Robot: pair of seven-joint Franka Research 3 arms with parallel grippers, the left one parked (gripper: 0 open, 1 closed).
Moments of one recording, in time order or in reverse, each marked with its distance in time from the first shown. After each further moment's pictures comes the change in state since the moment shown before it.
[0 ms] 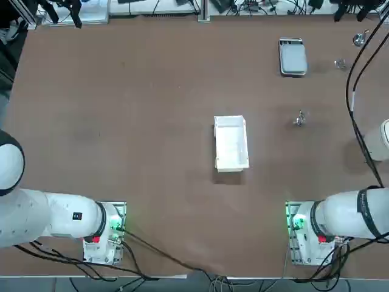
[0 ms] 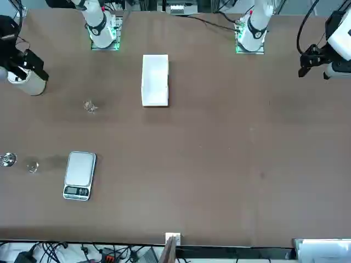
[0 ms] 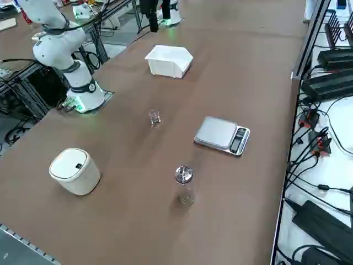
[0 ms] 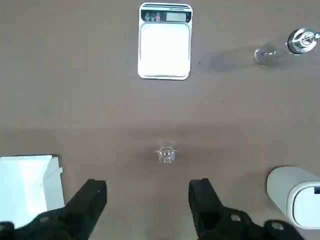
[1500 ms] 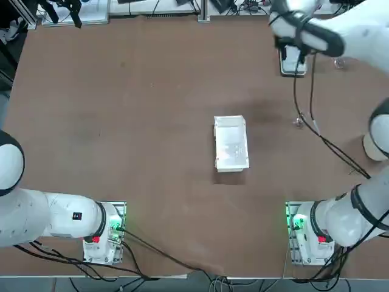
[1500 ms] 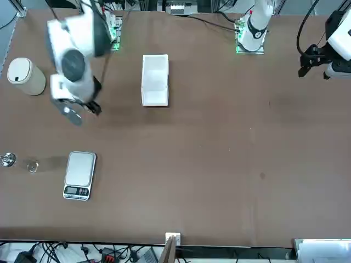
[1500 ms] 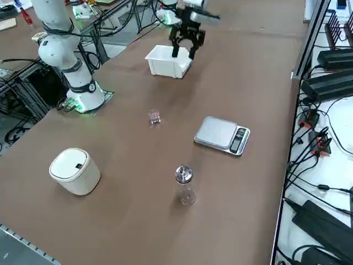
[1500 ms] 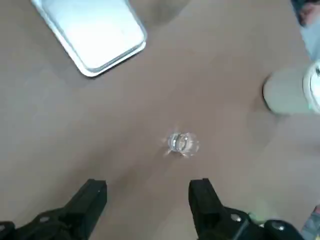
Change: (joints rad) arm 0.341 0.358 0.072 -0.081 -0.351 0.082 1.168
